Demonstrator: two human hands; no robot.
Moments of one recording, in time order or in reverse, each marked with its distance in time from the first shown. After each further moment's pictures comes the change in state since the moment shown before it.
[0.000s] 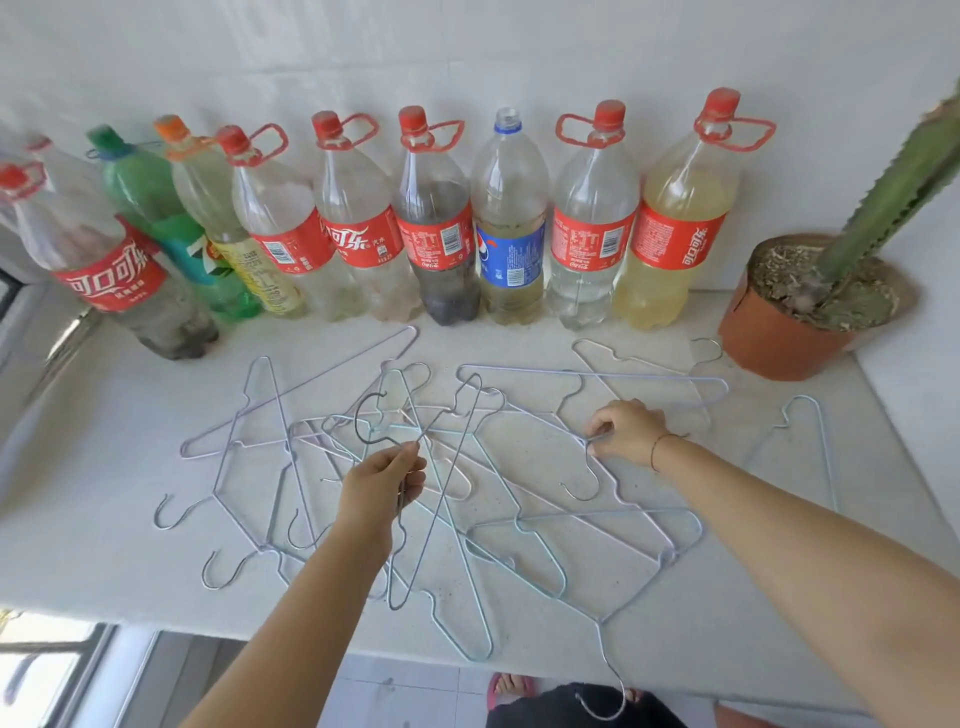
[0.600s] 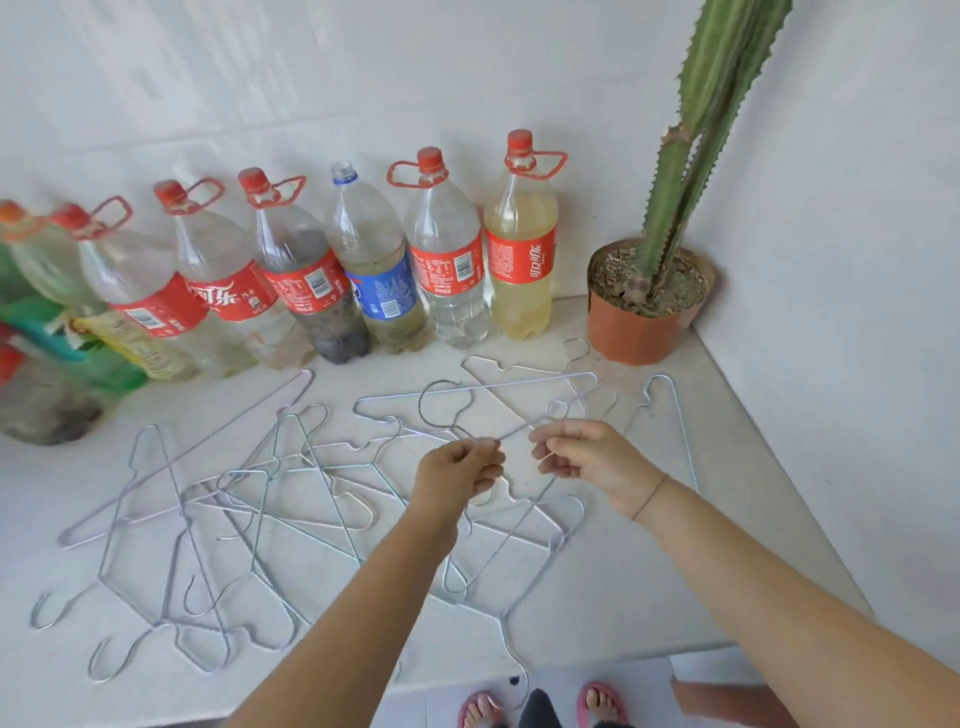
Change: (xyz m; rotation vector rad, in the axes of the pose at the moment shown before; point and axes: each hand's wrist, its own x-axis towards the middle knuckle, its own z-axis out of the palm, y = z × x) left_hand -0.061 -0.034 0.168 0.235 -0.435 0.053; right_hand -0.141 0.037 -0.045 1.179 0.056 -0.007
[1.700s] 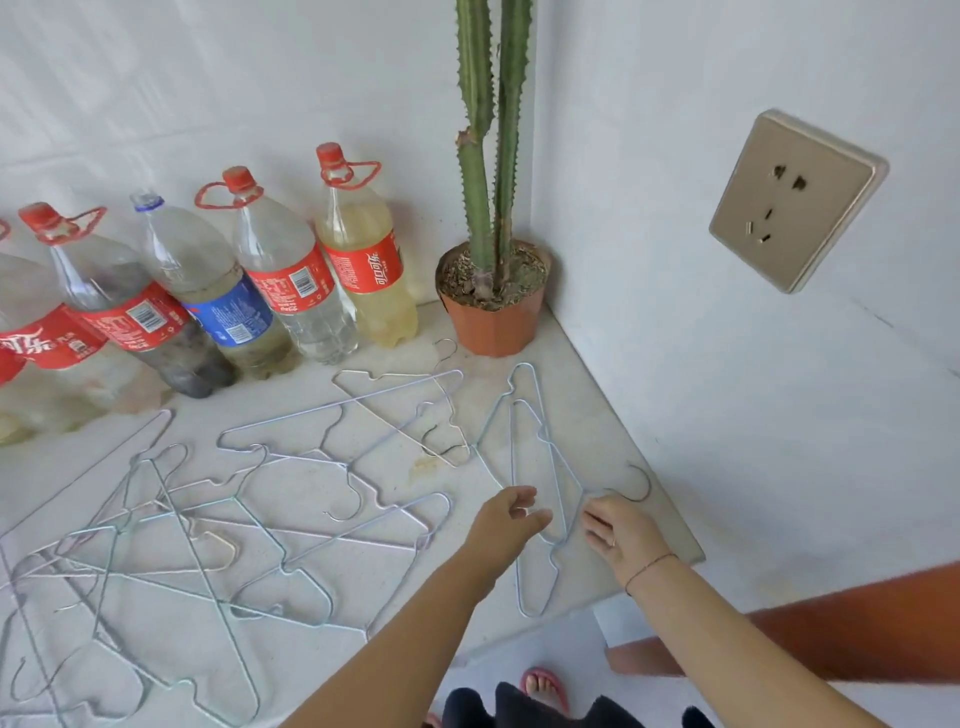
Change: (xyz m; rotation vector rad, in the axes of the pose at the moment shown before) left_hand -0.025 -0.095 0.173 0.476 -0.366 -0.051; right_hand -0.085 0.134 -0.136 0.649 0.574 0.321
